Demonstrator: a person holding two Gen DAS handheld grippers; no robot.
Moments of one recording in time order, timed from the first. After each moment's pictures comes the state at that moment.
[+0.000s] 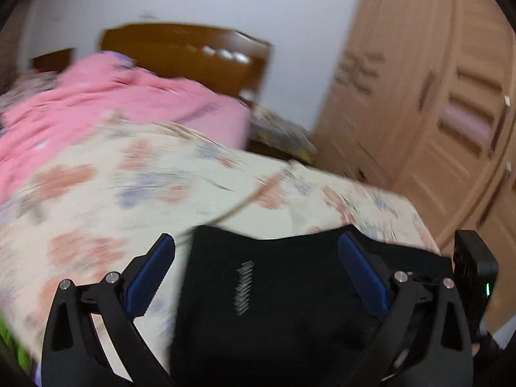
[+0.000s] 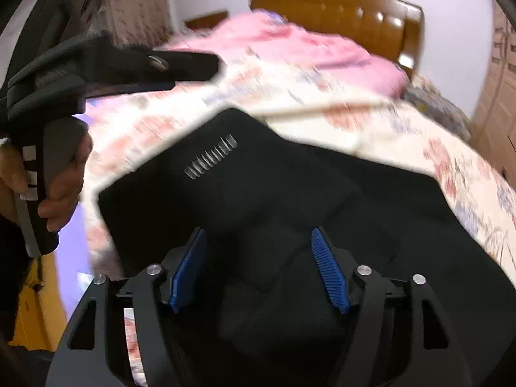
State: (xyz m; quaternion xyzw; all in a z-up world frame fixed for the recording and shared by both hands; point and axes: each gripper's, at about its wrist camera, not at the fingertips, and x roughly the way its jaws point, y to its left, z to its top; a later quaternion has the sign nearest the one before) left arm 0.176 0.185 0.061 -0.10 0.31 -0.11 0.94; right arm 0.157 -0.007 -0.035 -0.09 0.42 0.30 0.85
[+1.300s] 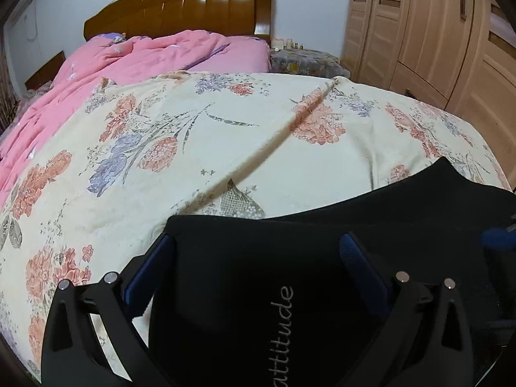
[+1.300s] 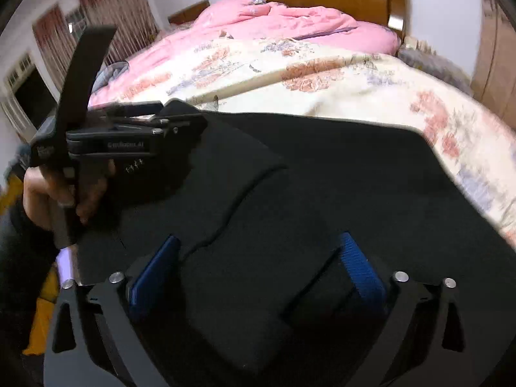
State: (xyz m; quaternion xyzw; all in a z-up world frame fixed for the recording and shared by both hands) left arm 0.270 0.162 -0.030 0.01 0.42 -0.03 0.91; right arm 0.203 -0.063 -0.052 -0.01 0.46 0.32 0.83
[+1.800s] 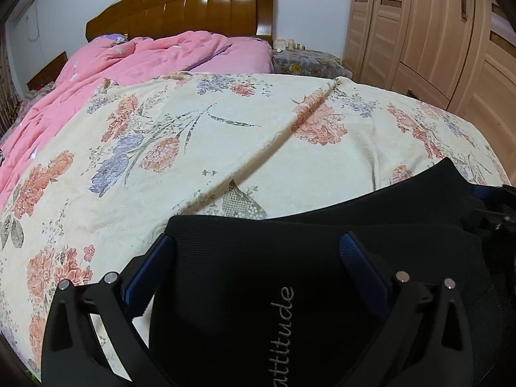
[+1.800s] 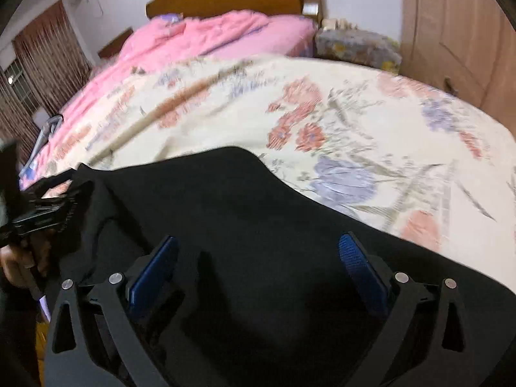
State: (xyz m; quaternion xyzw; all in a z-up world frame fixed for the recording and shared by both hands) left arm 0.272 0.161 -0.031 0.01 0.42 -0.03 0.91; right arm 0.244 -0.167 -0.036 0.03 0.47 0.17 0.87
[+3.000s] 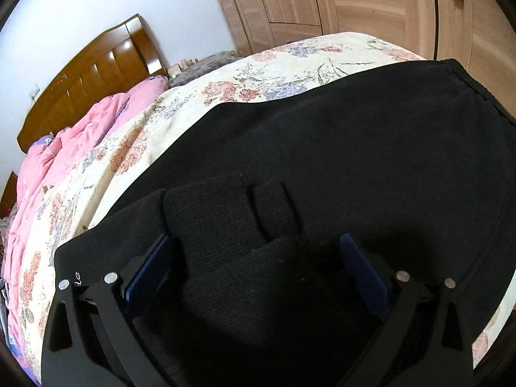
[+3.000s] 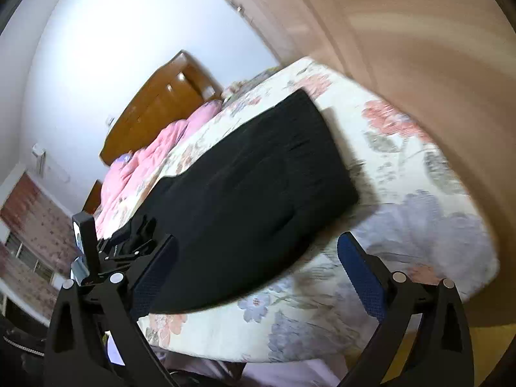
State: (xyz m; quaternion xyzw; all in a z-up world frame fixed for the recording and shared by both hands) left arm 0.175 -0.047 -0.043 0.23 0.38 -0.17 0.88; right arm -0.041 -0.361 -0.044 0.33 0.32 0.01 0.89
